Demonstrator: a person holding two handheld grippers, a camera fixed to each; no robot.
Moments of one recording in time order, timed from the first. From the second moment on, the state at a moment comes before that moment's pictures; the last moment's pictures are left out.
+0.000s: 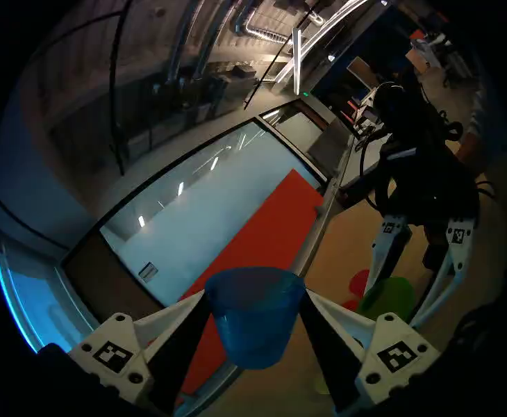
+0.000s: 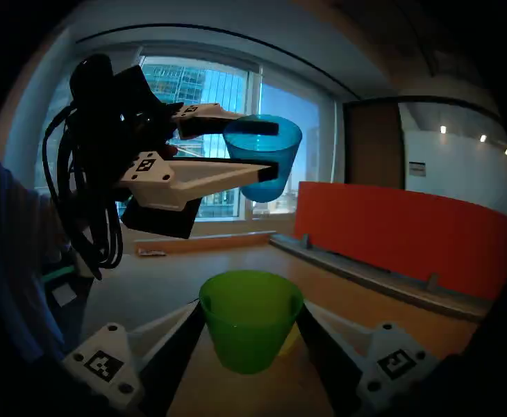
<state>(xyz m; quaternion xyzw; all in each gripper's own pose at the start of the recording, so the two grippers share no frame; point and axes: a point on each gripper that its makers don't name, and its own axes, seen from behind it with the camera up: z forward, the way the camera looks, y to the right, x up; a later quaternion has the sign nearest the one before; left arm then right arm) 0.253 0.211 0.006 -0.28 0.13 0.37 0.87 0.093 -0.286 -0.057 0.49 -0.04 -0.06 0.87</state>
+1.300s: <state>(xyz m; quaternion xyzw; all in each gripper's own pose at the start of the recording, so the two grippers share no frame) 0.265 0.228 0.007 -0.25 0.18 0.48 0.82 0.093 -0.284 -0.056 0.49 -0.04 -0.06 0.87</state>
